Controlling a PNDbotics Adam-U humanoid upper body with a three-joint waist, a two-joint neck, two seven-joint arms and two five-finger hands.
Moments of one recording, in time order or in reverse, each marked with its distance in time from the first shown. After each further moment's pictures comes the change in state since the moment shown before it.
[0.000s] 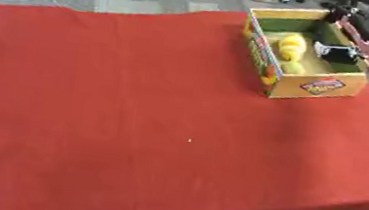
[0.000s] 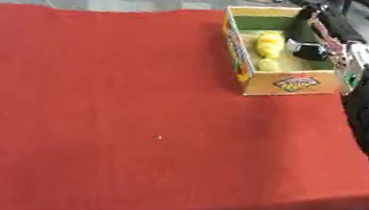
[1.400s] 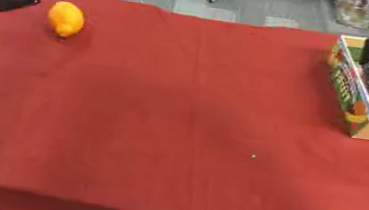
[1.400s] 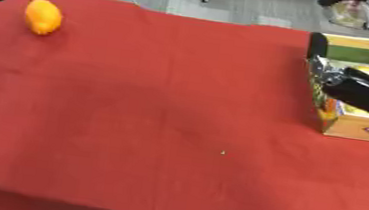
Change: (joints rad) left arm -0.436 0.167 0.022 0.805 -0.725 -0.027 0.549; right arm 0.358 0.334 0.107 -1.231 -0.485 -0.027 0.308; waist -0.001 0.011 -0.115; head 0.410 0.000
